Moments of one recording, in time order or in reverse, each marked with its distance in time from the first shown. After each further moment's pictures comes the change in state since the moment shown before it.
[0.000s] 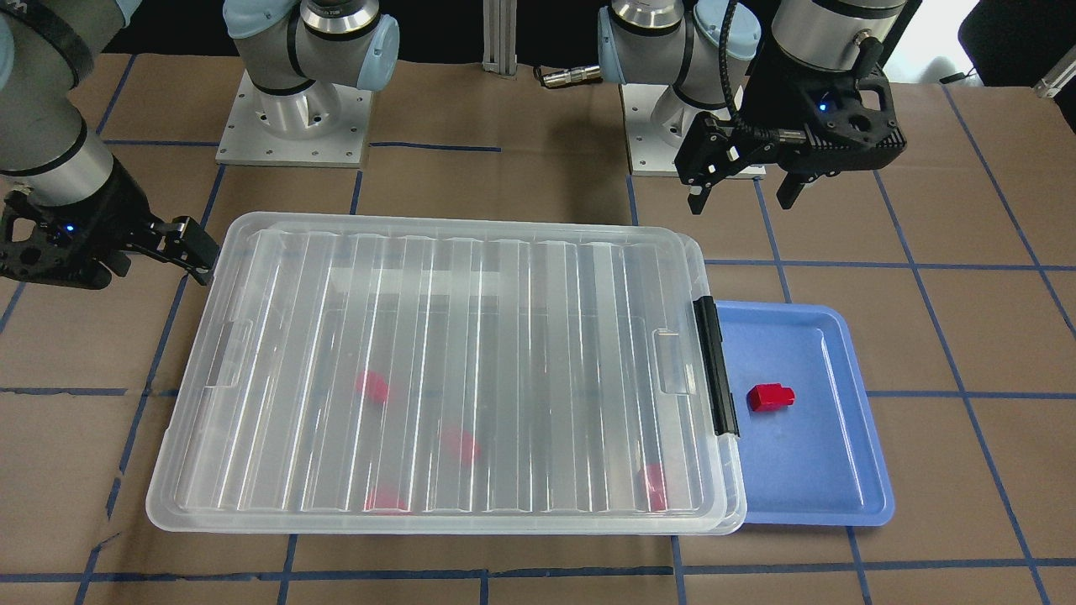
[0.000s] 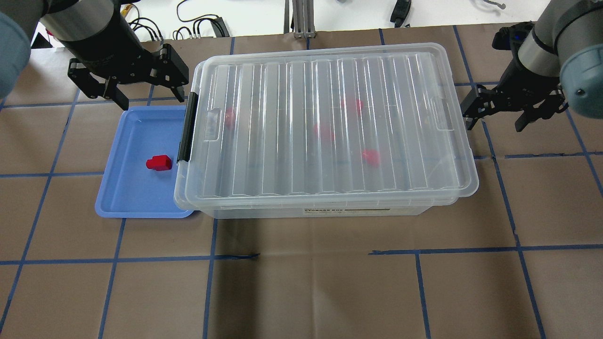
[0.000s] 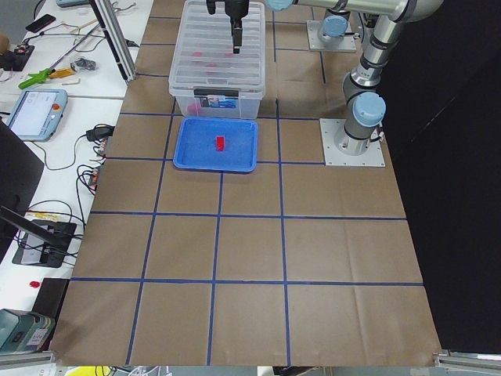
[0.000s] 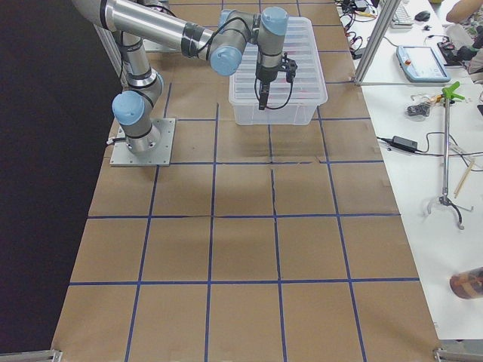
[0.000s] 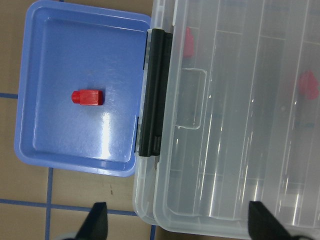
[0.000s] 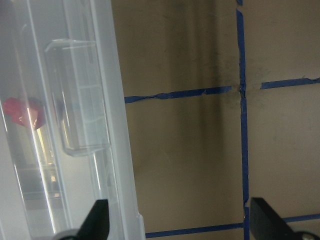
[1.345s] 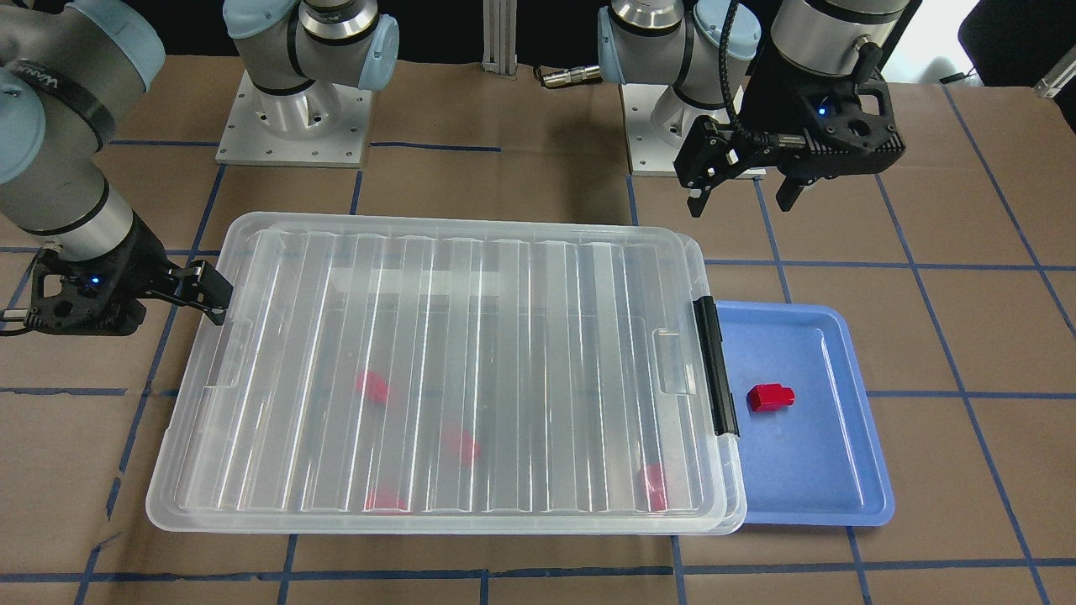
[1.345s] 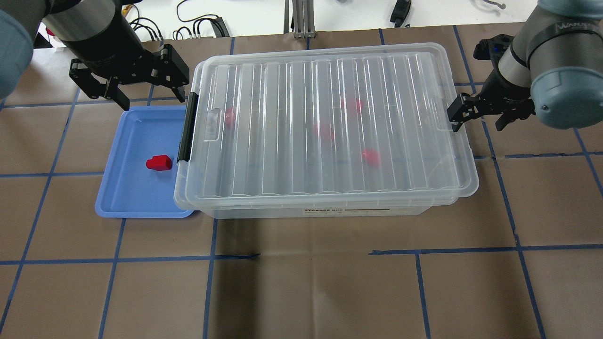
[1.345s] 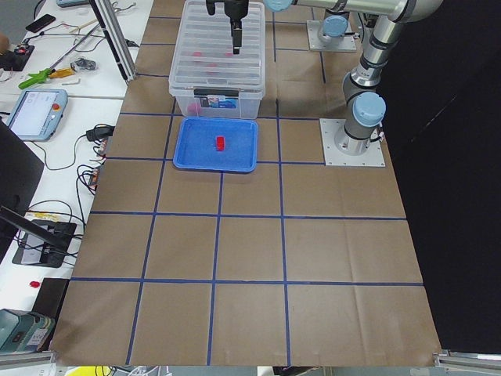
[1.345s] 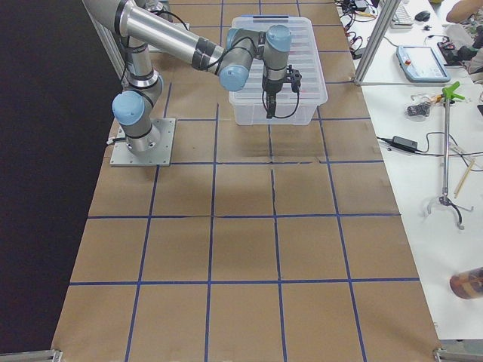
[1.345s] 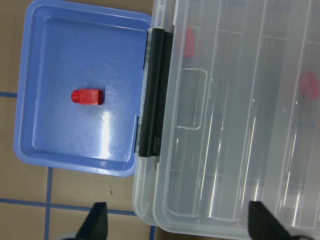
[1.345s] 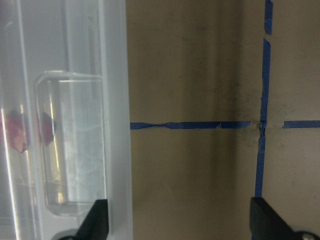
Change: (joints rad) left arm 0.000 -0.005 0.001 0.000 0.000 -0.006; right arm 0.000 0.072 0.041 -0.153 0.026 -0.097
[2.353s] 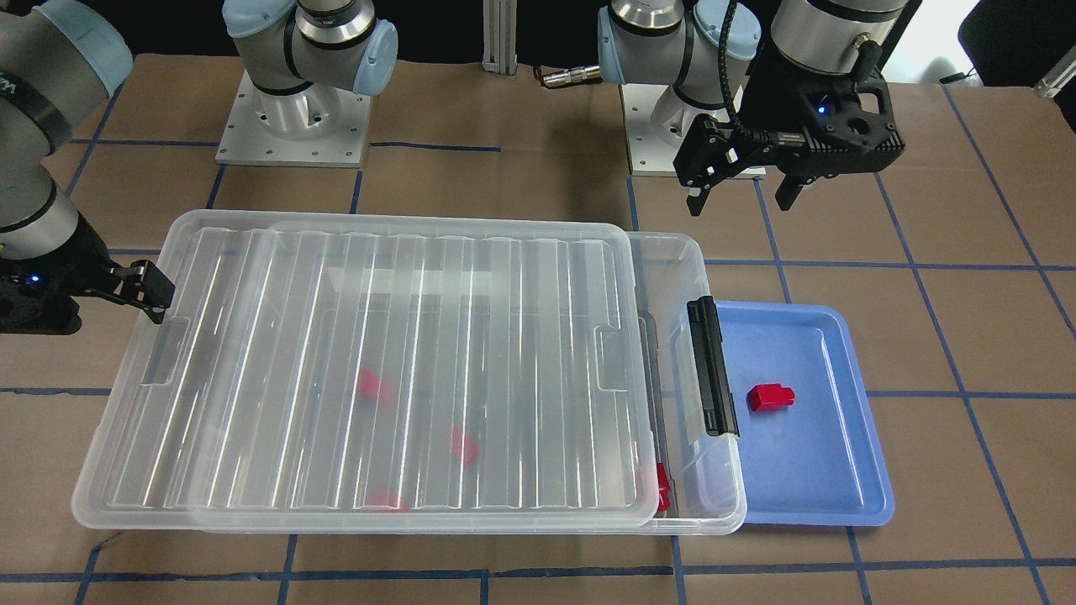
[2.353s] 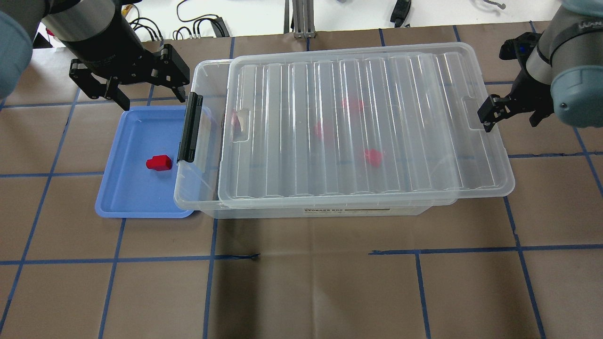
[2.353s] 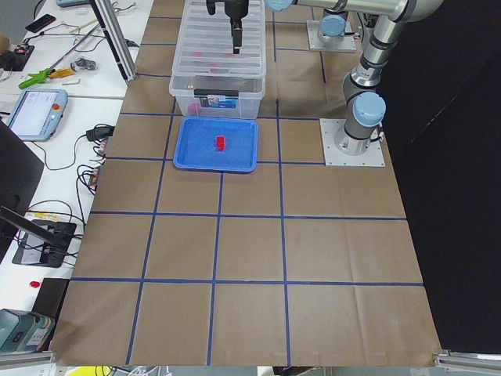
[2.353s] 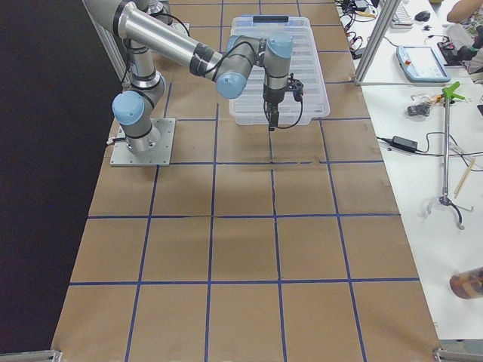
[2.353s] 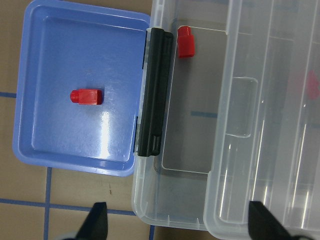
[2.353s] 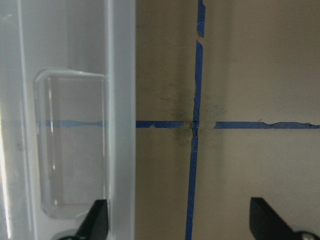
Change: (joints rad) left arm 0.000 0.003 -0.002 0.000 -0.003 0.004; right arm -0.092 0.003 0.002 -0.036 -0.109 -0.131
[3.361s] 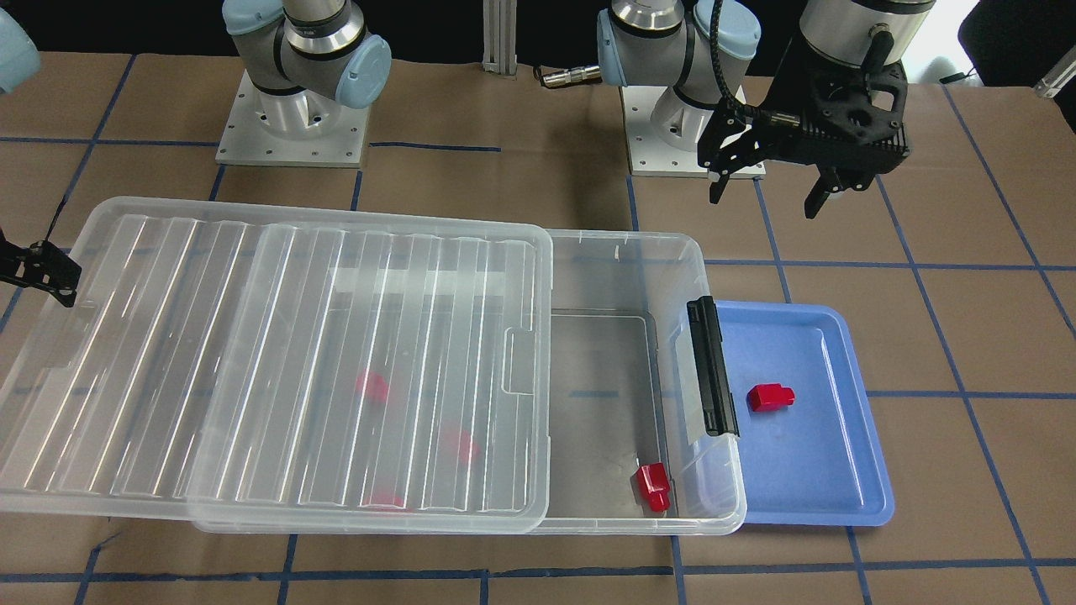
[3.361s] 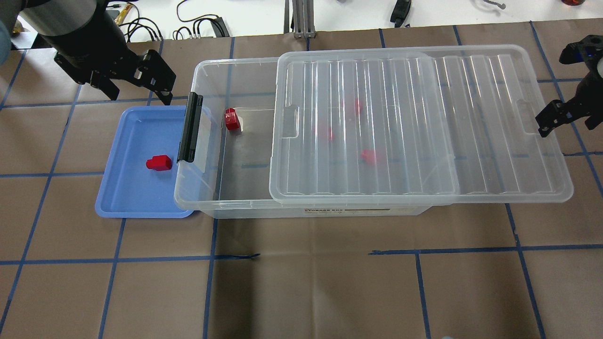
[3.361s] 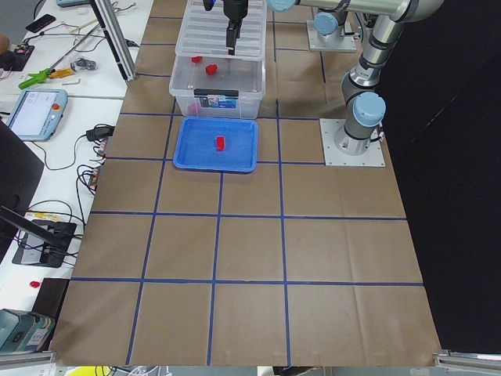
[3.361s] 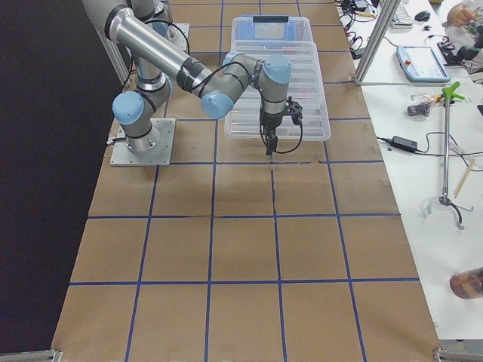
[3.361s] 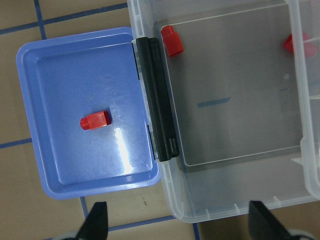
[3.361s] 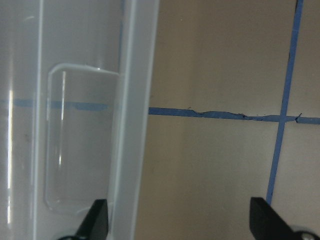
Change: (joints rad) left arm 0.055 0.002 0.005 -0.012 0.002 0.399; right arm -0.187 0.000 -0.003 -0.018 0.002 -0.231
